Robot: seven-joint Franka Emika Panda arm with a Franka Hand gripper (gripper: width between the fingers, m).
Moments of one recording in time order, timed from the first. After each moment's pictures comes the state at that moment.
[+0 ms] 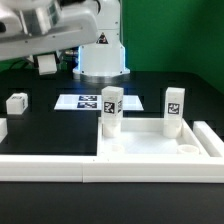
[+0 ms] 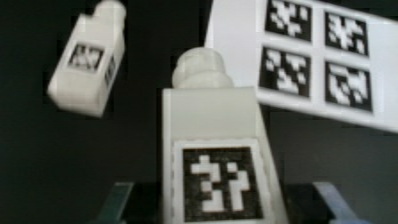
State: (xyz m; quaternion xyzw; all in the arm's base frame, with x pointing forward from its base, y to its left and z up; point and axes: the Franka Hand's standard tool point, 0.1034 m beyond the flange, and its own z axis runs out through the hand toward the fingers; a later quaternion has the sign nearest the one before) arm 0.472 -0.124 0.139 -0.94 -0.09 0.31 0.07
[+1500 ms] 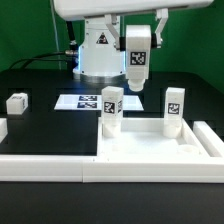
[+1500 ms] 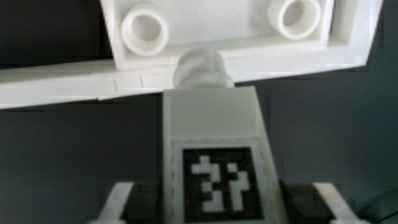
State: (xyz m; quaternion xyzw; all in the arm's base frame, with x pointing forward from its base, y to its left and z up) arm 0.630 0.011 0.175 -0.98 0.05 -0.16 0.04
